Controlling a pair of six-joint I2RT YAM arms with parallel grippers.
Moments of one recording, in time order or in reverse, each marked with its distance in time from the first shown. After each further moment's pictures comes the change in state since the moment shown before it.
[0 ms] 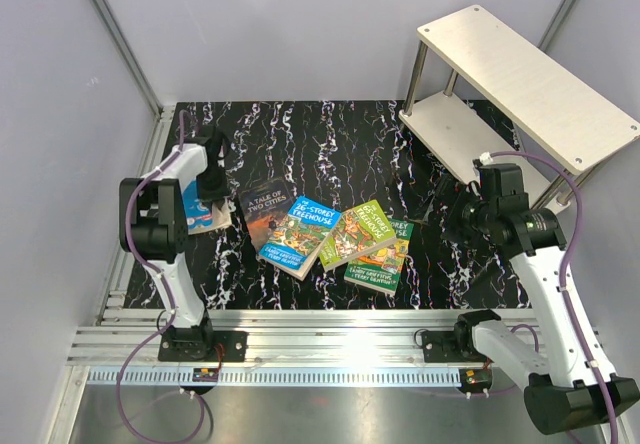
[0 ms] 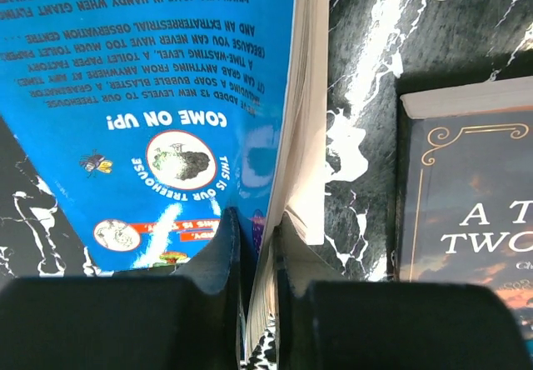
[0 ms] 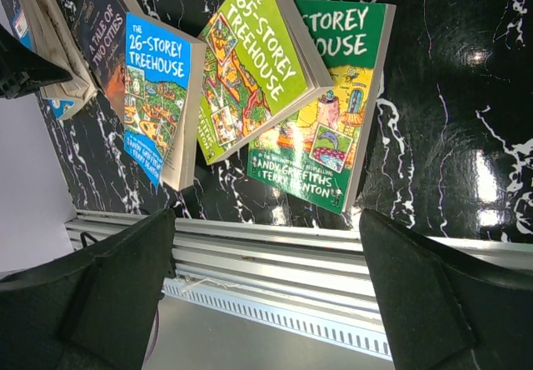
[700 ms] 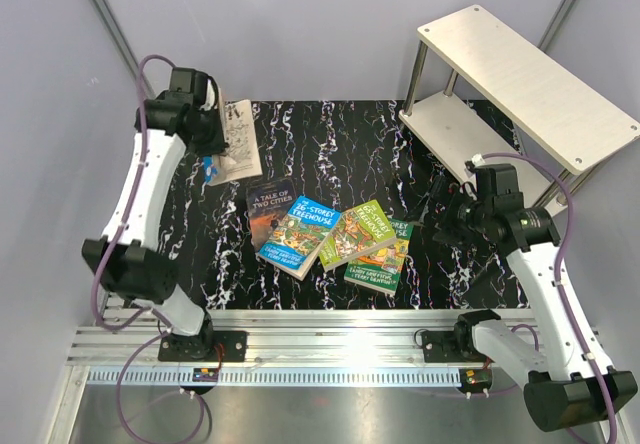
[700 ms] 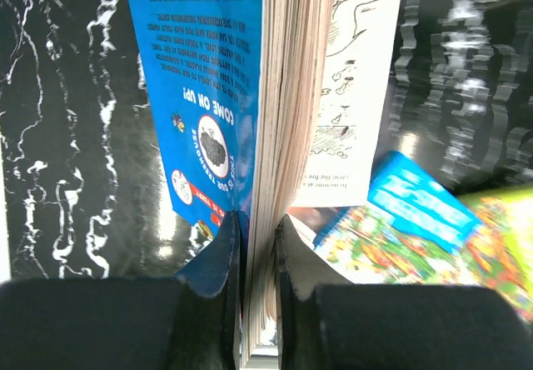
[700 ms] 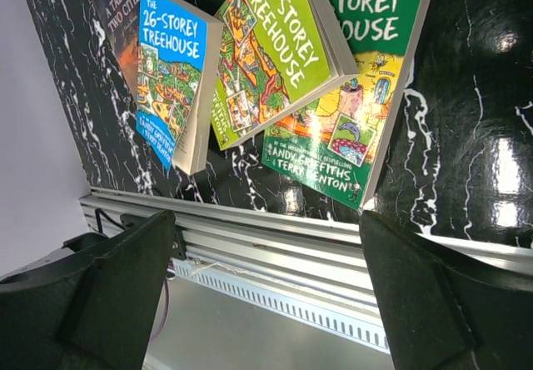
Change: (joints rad) left arm -0.105 -0.281 0.442 -0.286 0.075 -0.087; right arm 0.001 0.019 -0.032 0.035 -0.082 -0.004
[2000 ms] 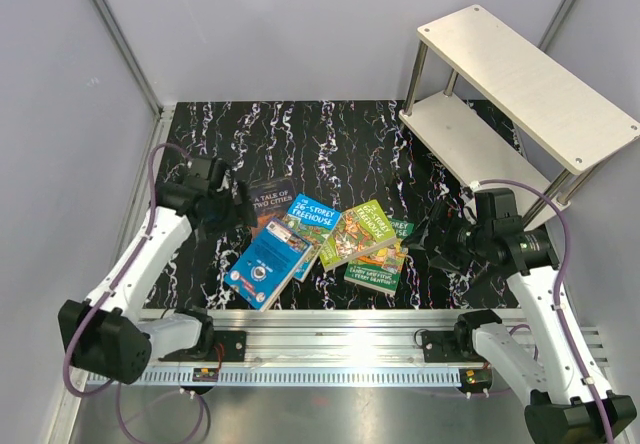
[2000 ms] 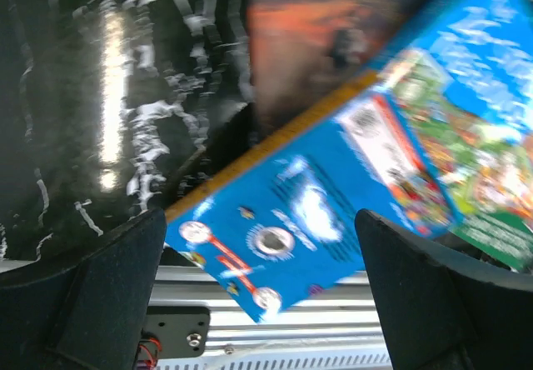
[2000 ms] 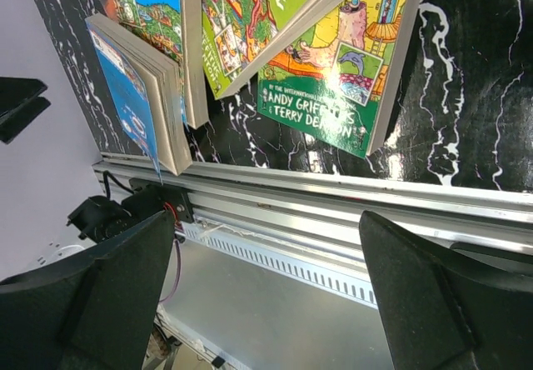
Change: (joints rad) left arm -0.190 -0.463 -0.753 0.169 0.048 -0.269; right arm 0.000 -0.138 -0.158 -0.045 -0.092 0.057
